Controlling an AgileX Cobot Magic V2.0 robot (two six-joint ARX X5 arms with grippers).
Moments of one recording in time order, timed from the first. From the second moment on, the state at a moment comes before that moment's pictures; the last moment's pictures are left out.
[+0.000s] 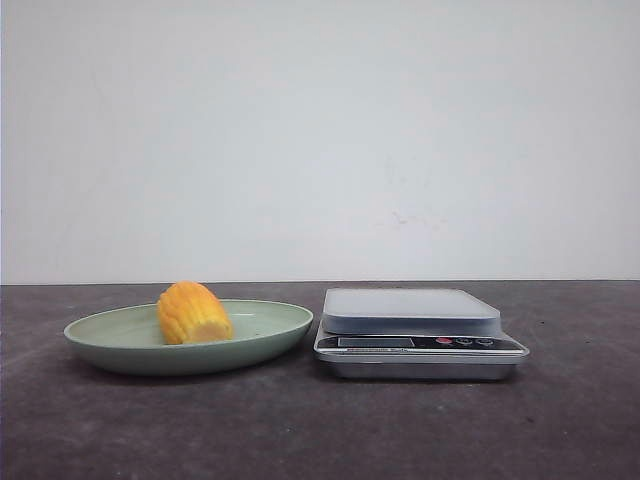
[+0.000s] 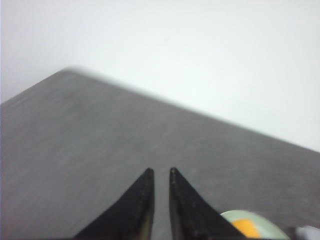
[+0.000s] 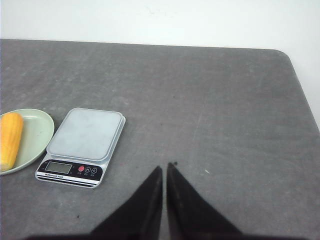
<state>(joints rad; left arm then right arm) -0.10 0.27 0.79 -0.63 -0.19 -0.26 0.63 0.45 1.33 -1.33 0.42 0.30</state>
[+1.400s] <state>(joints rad) -0.05 0.00 0.03 -0.18 -0.02 -0.12 0.63 0.45 1.33 -1.33 0.42 0.30</state>
